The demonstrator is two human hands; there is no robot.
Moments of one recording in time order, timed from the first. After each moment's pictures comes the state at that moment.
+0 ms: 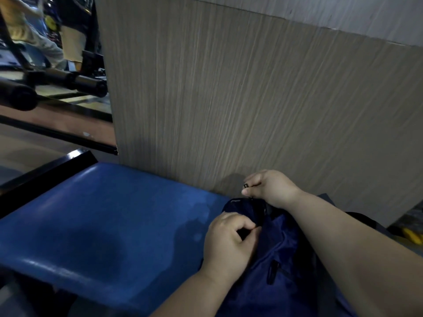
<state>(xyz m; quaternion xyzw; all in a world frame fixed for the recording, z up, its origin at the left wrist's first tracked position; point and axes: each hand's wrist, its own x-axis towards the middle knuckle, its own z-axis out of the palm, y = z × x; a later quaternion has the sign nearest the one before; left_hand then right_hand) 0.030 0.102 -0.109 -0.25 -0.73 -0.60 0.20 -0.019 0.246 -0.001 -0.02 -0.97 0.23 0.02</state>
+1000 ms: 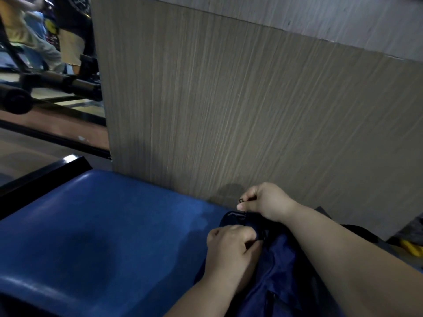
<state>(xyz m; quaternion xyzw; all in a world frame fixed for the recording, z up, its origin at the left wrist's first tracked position) 0.017 0.117 -0.100 -0.29 -0.80 -0.50 0.15 -0.028 0.251 -0.006 -0.04 -0.97 0.23 -0.01</state>
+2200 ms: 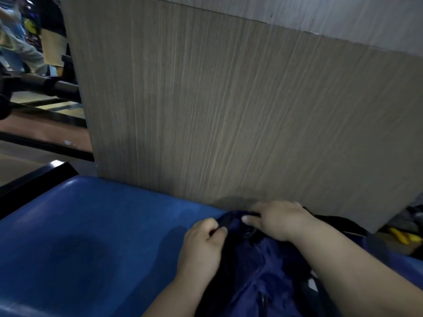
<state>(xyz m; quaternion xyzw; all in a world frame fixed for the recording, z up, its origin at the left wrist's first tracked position) -0.007 0.099 -0.108 -0.13 -0.79 -0.59 0.04 0.003 0.271 -0.006 -0.07 -0.99 -0.06 -0.13</state>
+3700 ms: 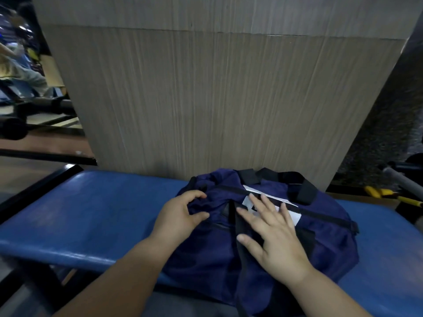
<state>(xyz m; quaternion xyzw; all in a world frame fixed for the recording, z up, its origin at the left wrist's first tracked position) 0.088 0.099 -0.068 -0.21 -0.86 -0.45 0.03 0.199 0.317 -0.099 0.06 -0.95 0.12 0.28</state>
